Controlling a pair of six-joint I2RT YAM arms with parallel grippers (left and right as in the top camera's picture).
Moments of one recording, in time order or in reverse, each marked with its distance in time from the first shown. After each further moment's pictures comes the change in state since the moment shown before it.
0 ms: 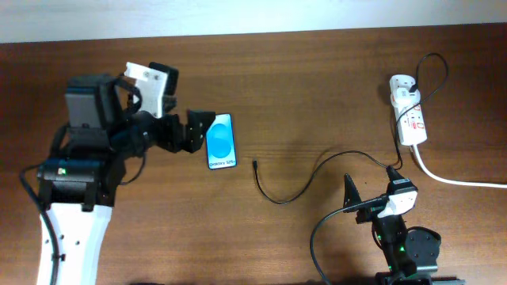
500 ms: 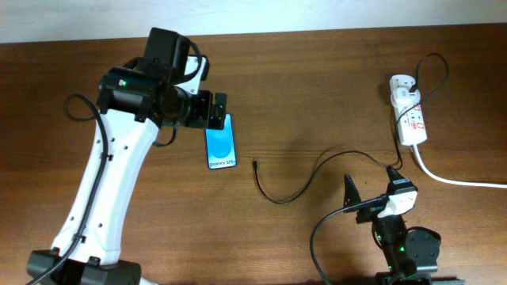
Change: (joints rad) left arm -0.186 0.438 0.422 -0.457 -0.399 -0.162; right arm 0.000 0.000 0.000 0.000 0.000 0.001
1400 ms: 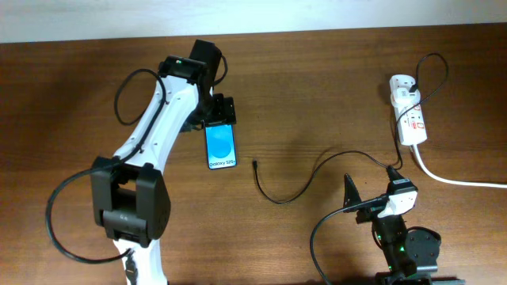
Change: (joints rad) left arm -0.018 0.401 0.005 0.083 -0.132 -0.268; right arm 0.000 0.000 0.000 0.000 0.000 0.000
